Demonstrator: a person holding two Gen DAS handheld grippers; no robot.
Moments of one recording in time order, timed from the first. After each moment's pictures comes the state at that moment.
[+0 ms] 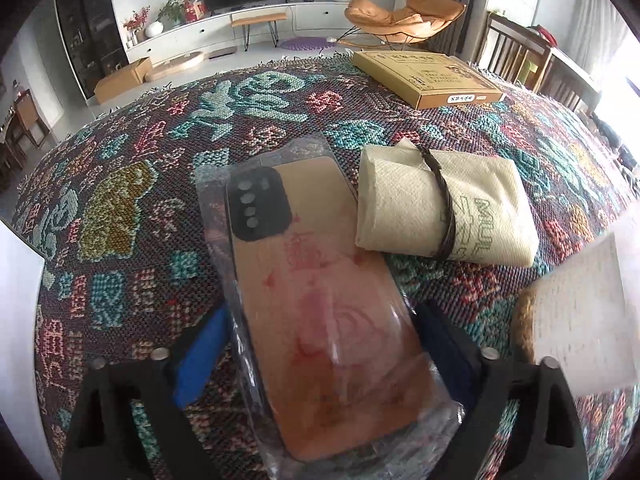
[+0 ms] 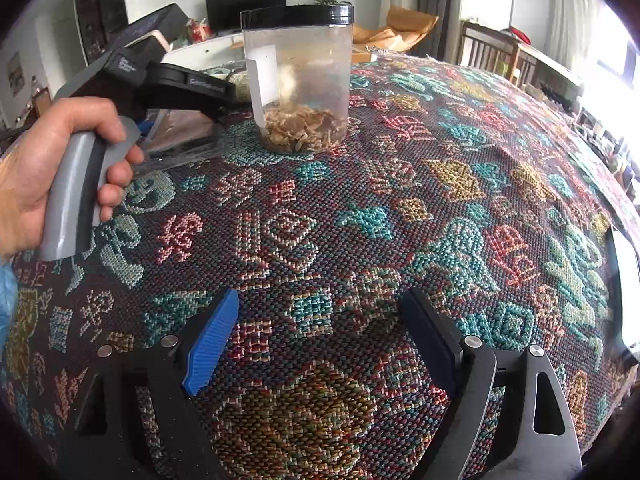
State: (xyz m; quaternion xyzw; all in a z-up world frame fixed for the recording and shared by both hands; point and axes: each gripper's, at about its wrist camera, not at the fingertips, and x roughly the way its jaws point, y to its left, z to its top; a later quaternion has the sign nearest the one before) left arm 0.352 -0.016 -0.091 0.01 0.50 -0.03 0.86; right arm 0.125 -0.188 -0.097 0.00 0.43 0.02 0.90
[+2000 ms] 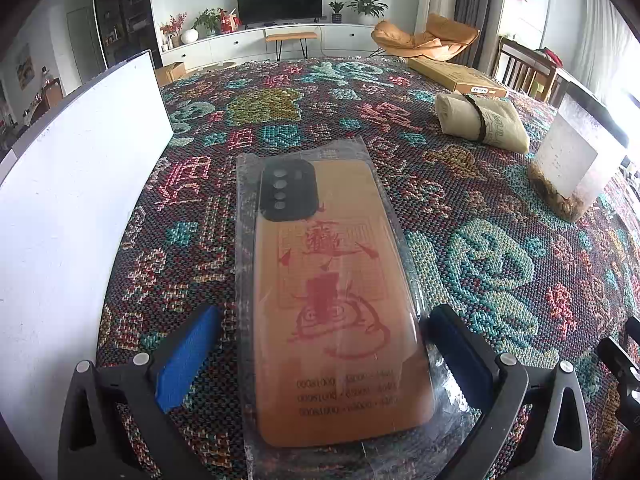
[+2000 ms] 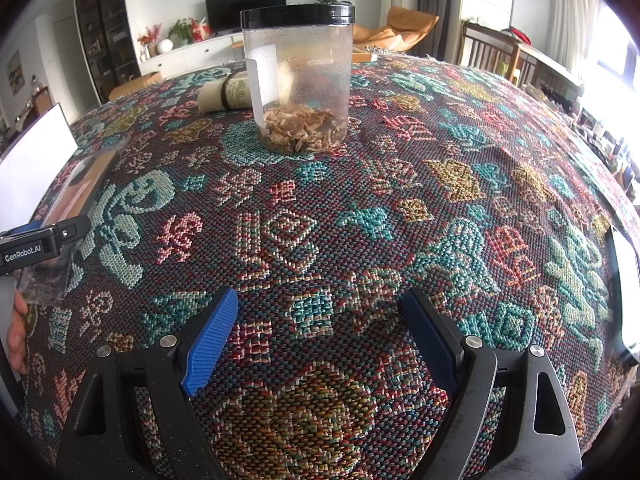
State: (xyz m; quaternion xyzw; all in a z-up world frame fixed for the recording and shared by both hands) left arm 0.191 0.075 -0.098 -0.01 0.46 0.00 0.89; right arm 0.125 -0.188 -0.097 0.00 0.43 0.02 0.90
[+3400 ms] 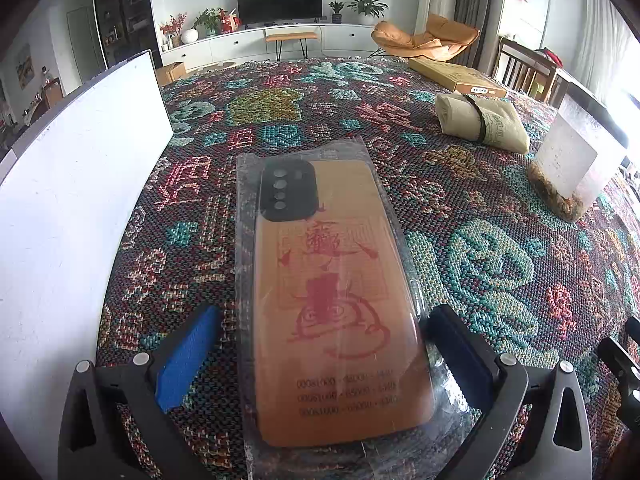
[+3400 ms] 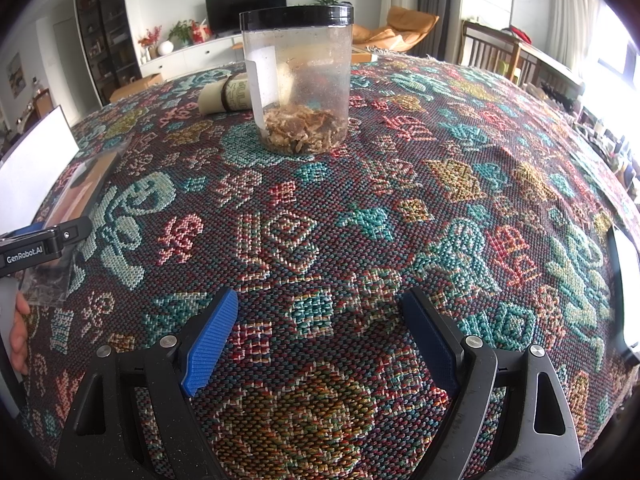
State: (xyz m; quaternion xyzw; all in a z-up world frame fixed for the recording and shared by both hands) left arm 0.191 0.075 -0.098 -0.01 0.46 0.00 0.89; right arm 0.124 -0.189 -0.096 0.01 0.43 0.02 0.90
